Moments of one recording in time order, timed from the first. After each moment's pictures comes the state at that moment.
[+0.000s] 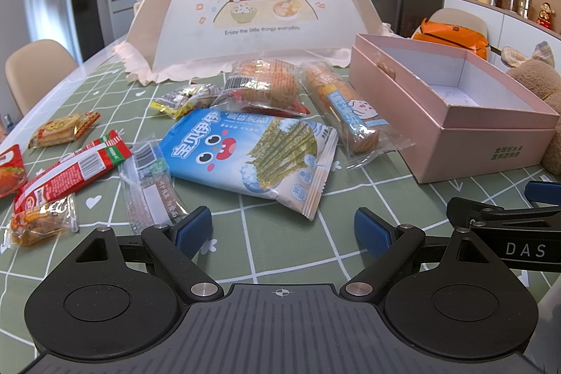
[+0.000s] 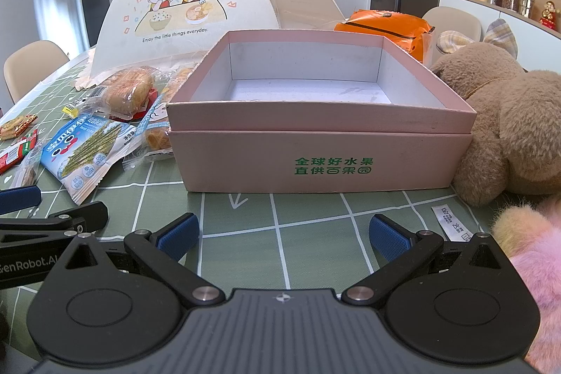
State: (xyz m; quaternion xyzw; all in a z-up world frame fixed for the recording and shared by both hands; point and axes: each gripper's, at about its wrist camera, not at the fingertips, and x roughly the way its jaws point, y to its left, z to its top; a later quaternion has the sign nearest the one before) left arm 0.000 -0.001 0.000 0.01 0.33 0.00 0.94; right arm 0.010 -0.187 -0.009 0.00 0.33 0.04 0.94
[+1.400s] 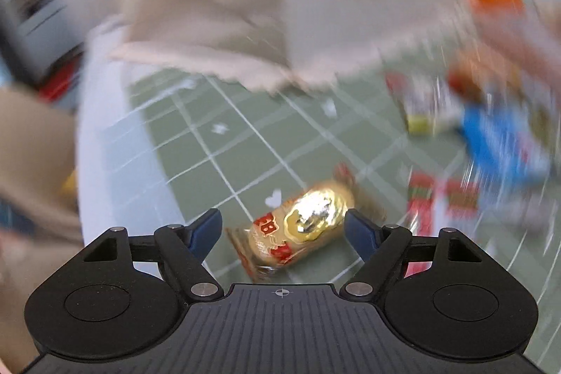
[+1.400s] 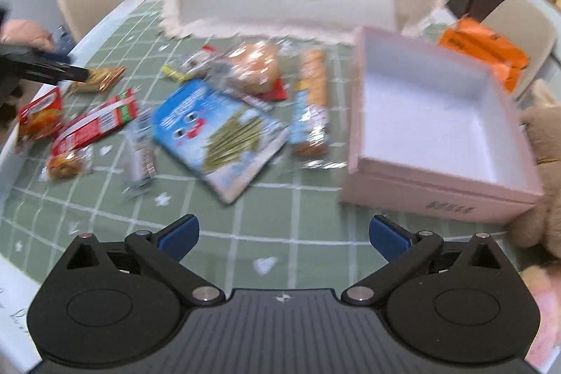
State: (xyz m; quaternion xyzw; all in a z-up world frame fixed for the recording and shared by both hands) left arm 0.152 0.275 0.047 0.17 0.44 -0.16 0.87; right arm 0.022 -0.081 0.073 -0.07 0.48 0.14 0.86
